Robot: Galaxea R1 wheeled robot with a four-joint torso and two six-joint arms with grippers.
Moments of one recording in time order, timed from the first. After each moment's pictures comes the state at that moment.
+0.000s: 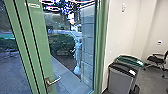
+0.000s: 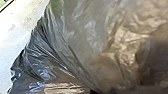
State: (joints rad) left arm 1.50 3.05 -2.78 -0.57 0.06 0.65; right arm -1.61 3.02 -2.74 -0.16 -0.04 0.12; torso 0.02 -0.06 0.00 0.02
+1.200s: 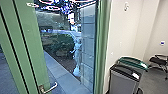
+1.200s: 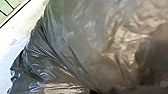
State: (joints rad) left arm 1.50 3.06 -2.78 -0.57 0.06 0.65; right arm -1.60 3.03 -2.74 -0.16 -0.04 0.12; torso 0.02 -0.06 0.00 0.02
